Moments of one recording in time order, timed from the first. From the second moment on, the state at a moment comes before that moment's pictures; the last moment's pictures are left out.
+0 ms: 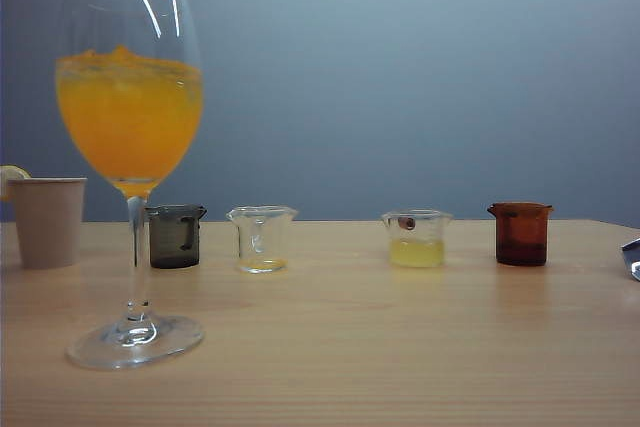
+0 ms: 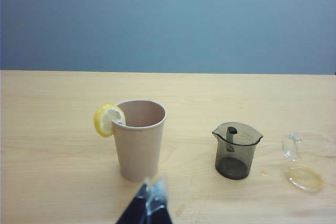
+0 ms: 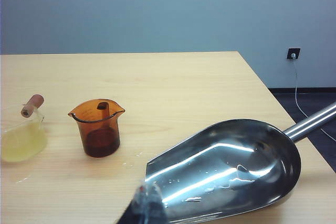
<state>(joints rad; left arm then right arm) -0.09 0.00 0.01 0.06 0.00 0.00 0.08 0.00 0.00 -0.01 0.10 0.01</state>
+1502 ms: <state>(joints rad) -0.09 0.48 0.63 -0.03 0.32 -0.08 0.10 0.42 0.49 -0.01 0.07 0.01</state>
